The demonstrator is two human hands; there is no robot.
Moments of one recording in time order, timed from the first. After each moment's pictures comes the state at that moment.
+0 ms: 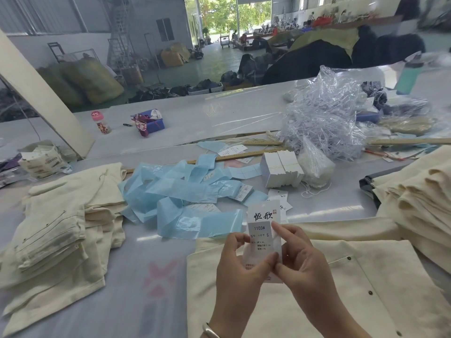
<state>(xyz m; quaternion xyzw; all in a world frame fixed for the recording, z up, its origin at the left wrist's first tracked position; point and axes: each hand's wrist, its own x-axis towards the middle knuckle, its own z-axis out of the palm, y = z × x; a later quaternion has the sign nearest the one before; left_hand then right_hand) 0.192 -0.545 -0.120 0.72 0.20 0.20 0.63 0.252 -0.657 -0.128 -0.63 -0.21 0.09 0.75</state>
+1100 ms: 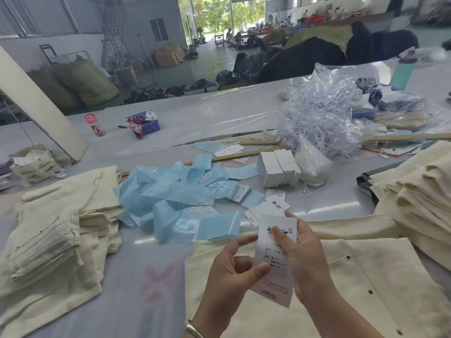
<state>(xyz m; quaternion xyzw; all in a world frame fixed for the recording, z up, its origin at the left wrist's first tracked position) 0.192 -0.523 -0.115 0.67 0.10 0.07 0.73 0.277 -0.638 -0.118 -0.57 0.03 0.13 0.81</state>
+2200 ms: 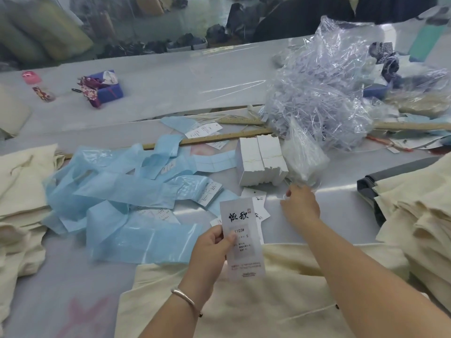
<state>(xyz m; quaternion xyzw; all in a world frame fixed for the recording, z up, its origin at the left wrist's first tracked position) 0.370 -0.509 -0.188 0.65 0.29 0.03 0.70 0.572 -0.652 -0.237 -0.97 -0.04 0.08 0.24</state>
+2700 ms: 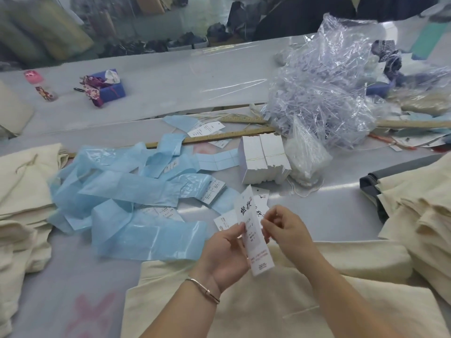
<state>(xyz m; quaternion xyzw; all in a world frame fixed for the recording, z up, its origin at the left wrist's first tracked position) 0.386 -0.518 -0.180 0.23 0.30 -0.12 0.92 0.463 -0.648 -0.199 -0.76 -0.12 0.18 0.61</state>
